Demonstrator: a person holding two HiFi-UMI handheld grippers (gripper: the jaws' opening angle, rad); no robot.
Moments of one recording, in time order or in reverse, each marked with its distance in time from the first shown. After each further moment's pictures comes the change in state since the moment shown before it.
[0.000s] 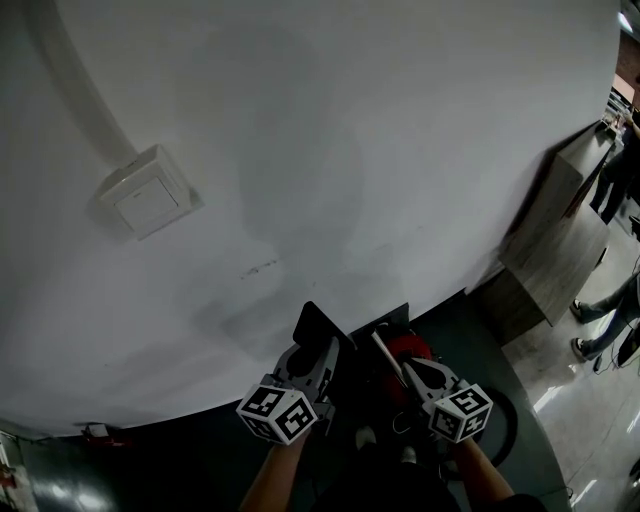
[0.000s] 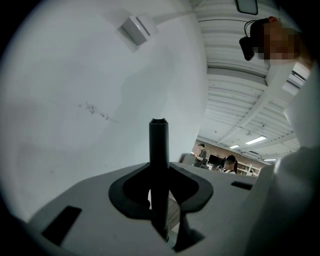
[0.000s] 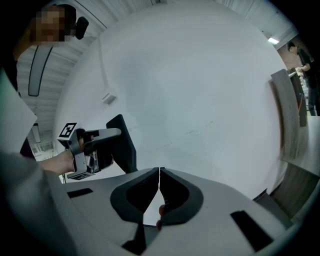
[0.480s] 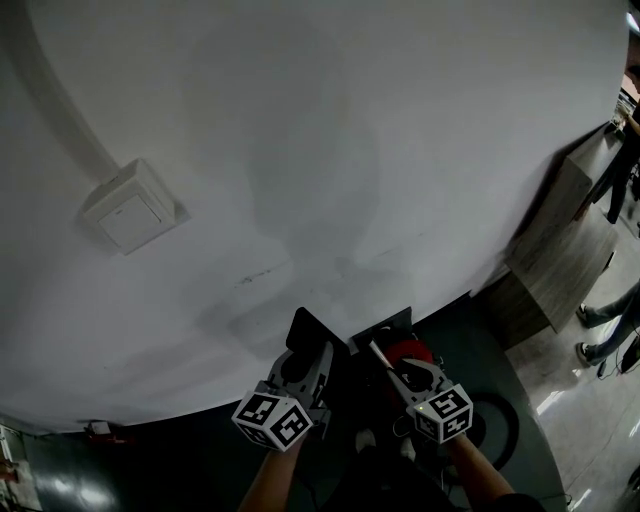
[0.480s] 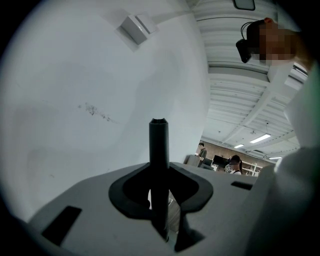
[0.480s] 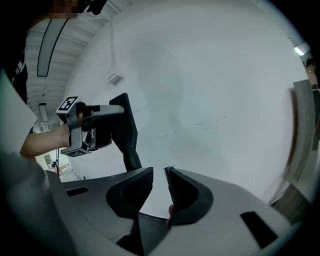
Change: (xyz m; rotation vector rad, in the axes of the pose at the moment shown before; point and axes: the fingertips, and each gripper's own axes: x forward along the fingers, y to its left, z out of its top) left arm 0.012 0.010 0.001 0.016 -0.018 0.050; right arm 0.034 -0.013 -0.018 -0.194 0.133 0.030
